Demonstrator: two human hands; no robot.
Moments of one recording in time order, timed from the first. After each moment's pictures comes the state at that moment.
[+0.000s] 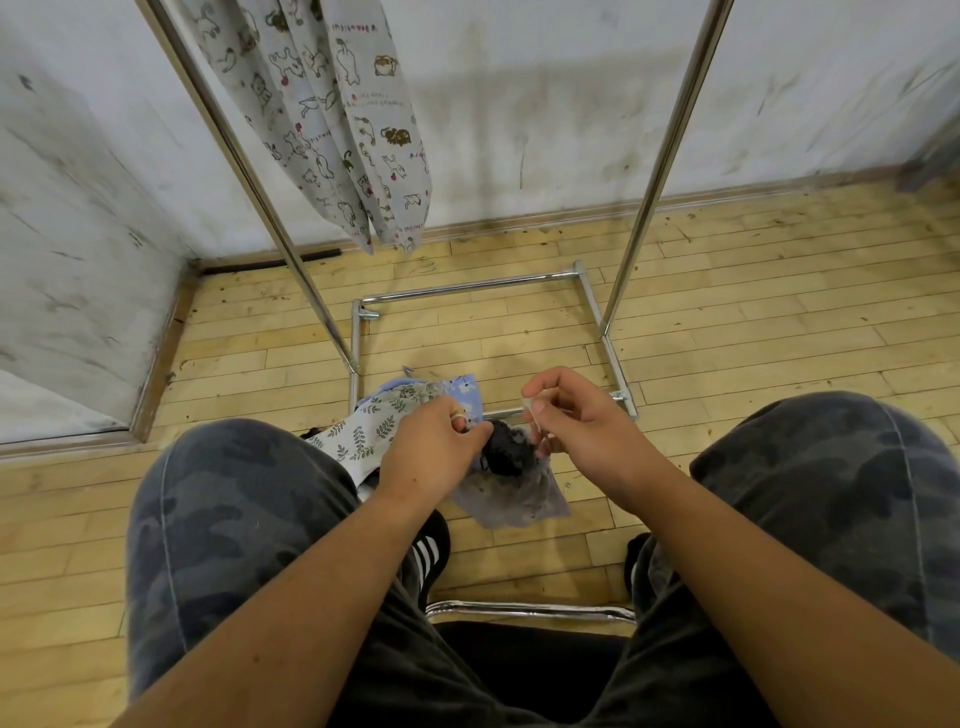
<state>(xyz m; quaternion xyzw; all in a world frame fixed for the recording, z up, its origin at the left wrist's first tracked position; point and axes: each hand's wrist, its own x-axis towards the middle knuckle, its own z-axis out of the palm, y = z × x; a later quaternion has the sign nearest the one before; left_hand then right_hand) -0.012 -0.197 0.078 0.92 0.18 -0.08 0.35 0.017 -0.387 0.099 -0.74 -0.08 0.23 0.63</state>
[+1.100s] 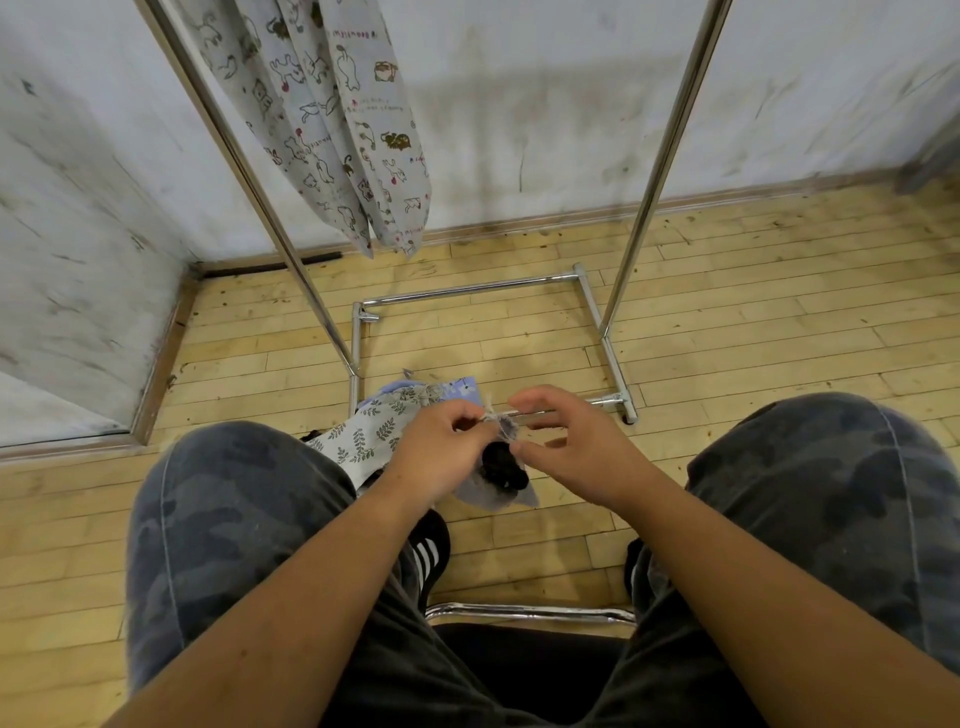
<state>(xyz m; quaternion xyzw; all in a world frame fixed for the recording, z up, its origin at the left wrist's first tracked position) -0.012 -0.201 0.090 0.84 0.17 -0.12 0.51 0.016 -0.389 0.080 -0.83 -0.13 0.20 0.51</state>
